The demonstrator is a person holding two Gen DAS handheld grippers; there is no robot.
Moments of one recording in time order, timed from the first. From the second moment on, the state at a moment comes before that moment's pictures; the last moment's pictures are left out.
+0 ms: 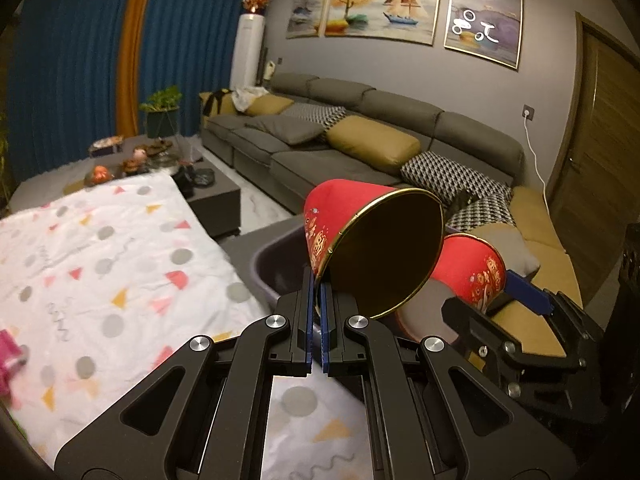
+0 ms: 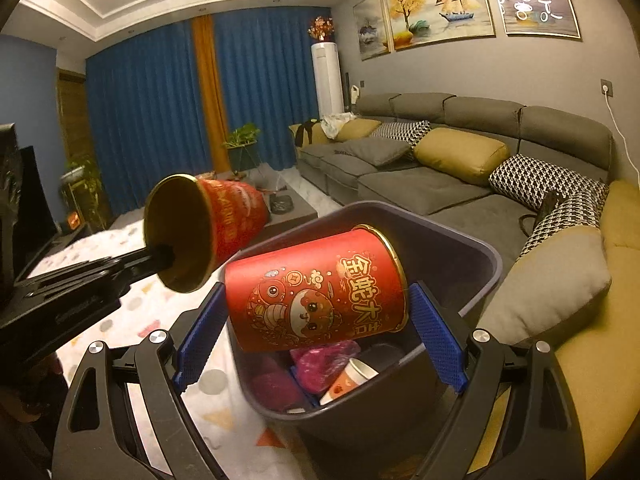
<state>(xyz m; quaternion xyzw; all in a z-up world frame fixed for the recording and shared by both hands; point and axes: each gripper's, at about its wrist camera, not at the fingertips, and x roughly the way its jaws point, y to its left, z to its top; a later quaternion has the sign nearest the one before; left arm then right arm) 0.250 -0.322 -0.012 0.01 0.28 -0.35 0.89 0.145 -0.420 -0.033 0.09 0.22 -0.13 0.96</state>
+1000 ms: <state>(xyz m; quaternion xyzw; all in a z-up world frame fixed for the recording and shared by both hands) 0.281 -0.333 -0.040 -0.02 0.32 -0.35 0.88 0.150 -0.424 -0.045 0.08 0.25 -0.14 0.95</state>
